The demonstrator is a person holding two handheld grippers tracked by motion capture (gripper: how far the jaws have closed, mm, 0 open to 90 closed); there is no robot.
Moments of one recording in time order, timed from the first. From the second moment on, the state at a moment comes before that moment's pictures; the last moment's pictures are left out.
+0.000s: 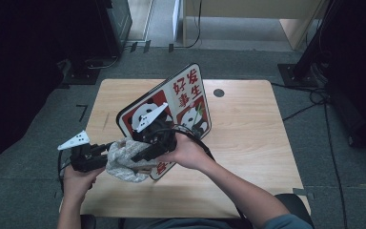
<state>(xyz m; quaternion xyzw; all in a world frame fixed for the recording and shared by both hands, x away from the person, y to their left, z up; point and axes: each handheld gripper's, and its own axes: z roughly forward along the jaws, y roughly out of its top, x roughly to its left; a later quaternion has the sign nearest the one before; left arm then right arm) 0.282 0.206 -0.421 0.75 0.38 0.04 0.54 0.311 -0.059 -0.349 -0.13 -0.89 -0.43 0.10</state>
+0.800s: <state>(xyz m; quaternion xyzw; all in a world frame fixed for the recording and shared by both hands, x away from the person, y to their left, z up) 0.282 0.205 -0.421 0.75 0.38 0.04 0.54 0.301 -0.069 -0.392 -0.15 -0.89 -0.42 0.11</state>
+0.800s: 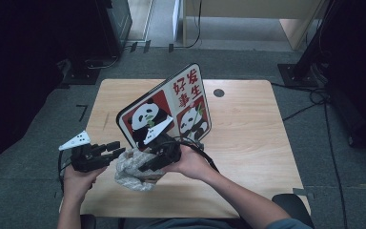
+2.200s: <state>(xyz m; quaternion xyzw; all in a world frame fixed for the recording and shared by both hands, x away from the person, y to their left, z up) 0.276 0.164 -0.399 0.77 0.33 0.03 0.54 0.291 -0.082 -0.456 -0.15 -0.89 -0.41 0.12</state>
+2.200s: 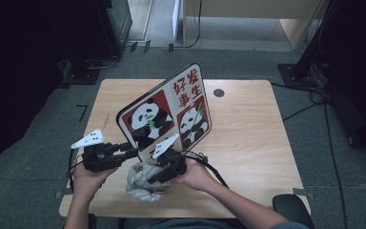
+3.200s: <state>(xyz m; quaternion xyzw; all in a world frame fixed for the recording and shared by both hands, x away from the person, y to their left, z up) 0.288 0.152 -0.403 0.78 0.34 0.01 0.53 0.300 -0.104 -0.481 -0.17 -0.89 -0.40 0.12</state>
